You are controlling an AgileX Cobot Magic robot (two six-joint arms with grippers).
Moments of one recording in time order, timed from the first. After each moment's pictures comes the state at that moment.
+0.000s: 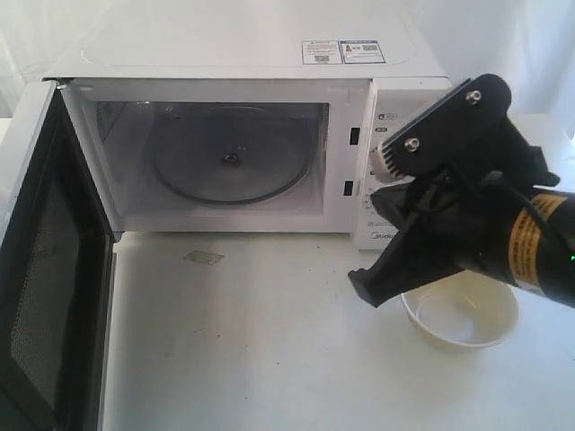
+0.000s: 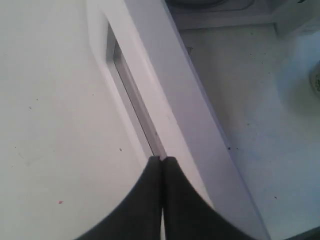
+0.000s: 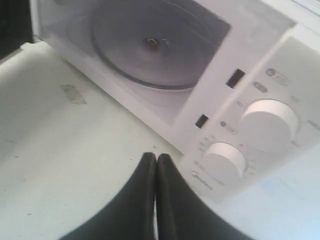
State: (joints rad) left arm 0.04 0.99 -1.16 -0.41 1.32 0.25; right arm 0.69 1.06 -0.63 -1.11 0.28 0.97
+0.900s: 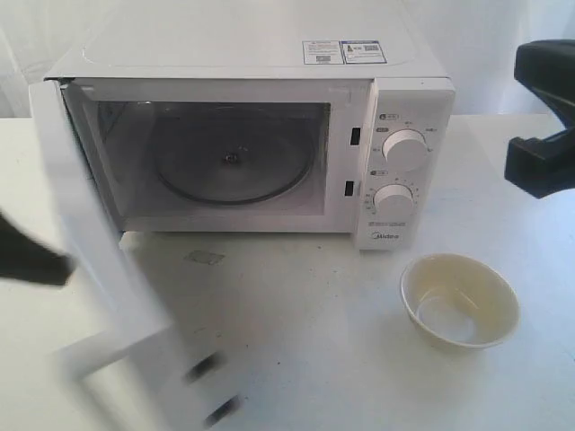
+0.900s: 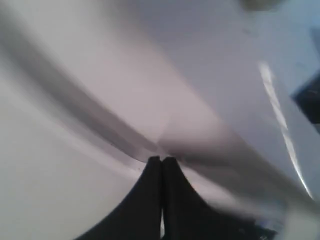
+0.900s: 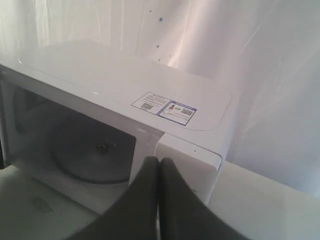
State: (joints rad) left arm 0.00 1.14 -0.84 -0.87 1.32 0.82; right arm 0.69 0.71 -0.69 -1.13 0.41 1.00
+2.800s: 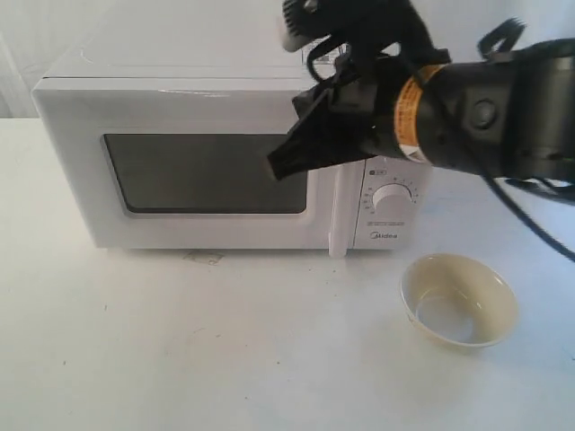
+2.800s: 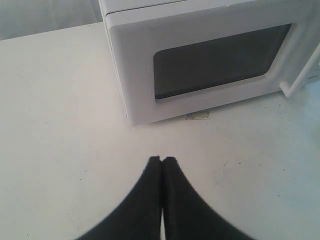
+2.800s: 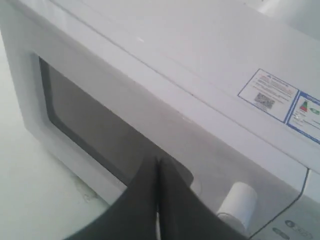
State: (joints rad) left arm -0.12 0.55 -0.91 -0.25 1.01 0.24; right arm 0.66 1.30 -0.96 -1.06 0.20 0.98
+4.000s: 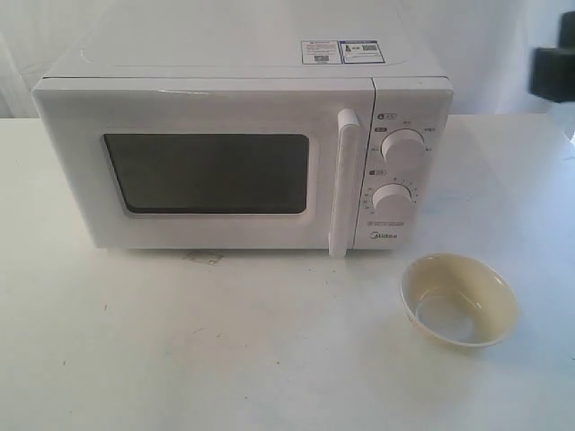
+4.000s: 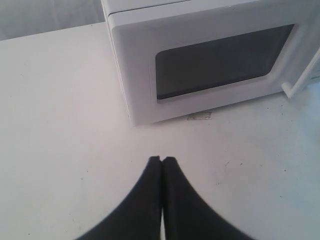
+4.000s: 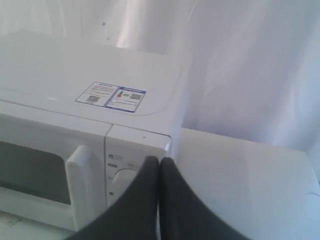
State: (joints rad) left arm -0.12 0.55 -0.91 -0.24 1.01 0.24; right arm 0.61 0.73 -0.81 -0.97 0.61 0.97
